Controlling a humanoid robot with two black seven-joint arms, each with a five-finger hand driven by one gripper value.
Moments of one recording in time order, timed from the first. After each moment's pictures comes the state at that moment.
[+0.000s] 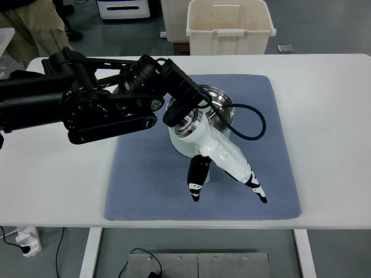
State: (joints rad) left arm -1.54 0.18 0.06 -1.24 1.48 -0.61 -0.55; right arm -0.01 0.00 0.39 0.14 -0.46 -0.03 -0.11
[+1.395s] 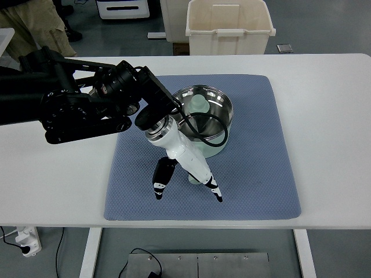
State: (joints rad) left arm -1.60 0.25 0.27 -1.27 1.48 -0.61 -0.54; right arm -0.01 0.00 0.39 0.14 -0.46 -0.03 -0.11
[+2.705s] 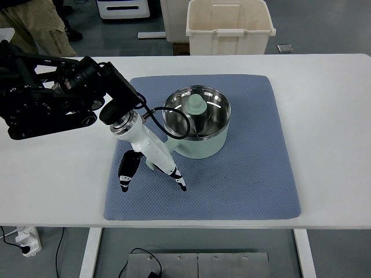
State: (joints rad) left arm -1.64 0.39 0.37 -1.30 1.49 -0.61 -0.54; right arm -0.01 0.00 0.39 0.14 -0.46 -0.03 -0.11
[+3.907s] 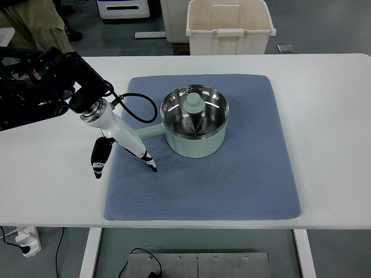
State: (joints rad) left arm -1.65 0.47 0.45 -1.22 1.49 -0.61 -0.54; right arm -0.01 0.00 0.39 0.14 -0.46 -0.03 -0.11
